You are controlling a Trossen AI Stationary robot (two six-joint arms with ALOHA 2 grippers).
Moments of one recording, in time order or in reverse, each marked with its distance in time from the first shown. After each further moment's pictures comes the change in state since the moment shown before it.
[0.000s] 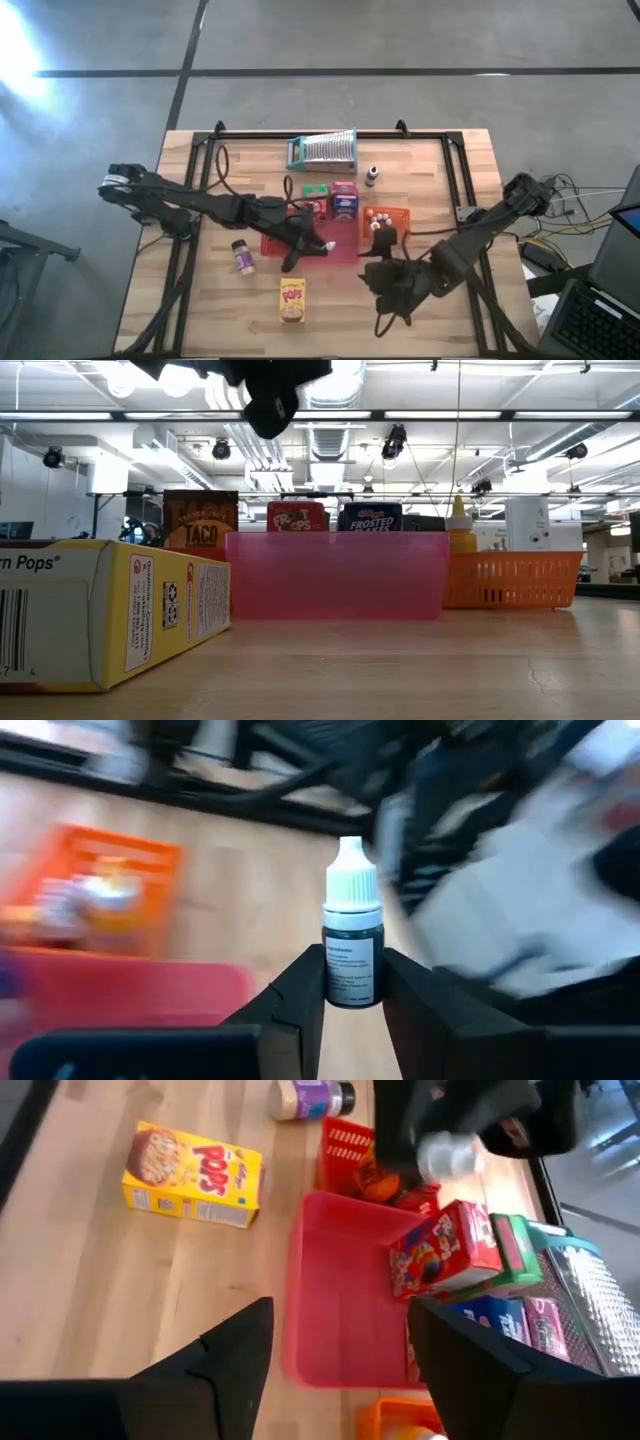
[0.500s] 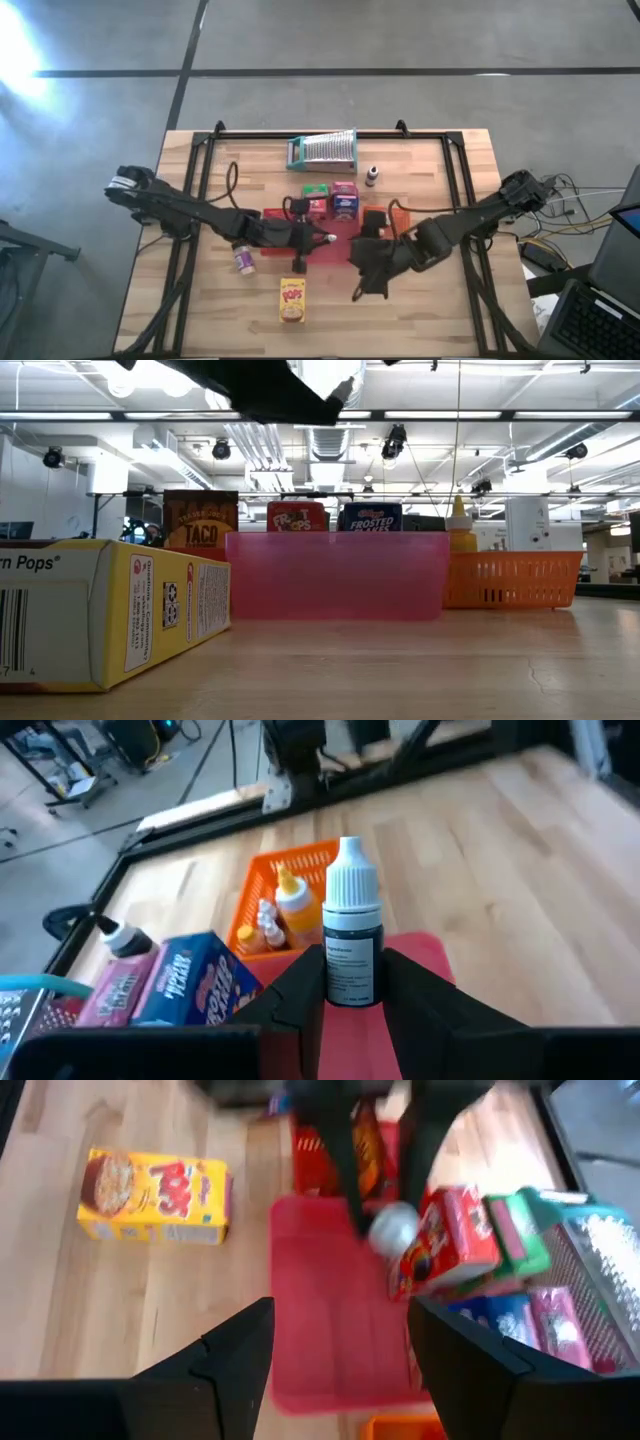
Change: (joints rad) left arm -0.114 0.062 0.001 -0.041 -0.542 0.473; right arm -0.149 -0.005 -0.001 0.045 -0.139 -0.002
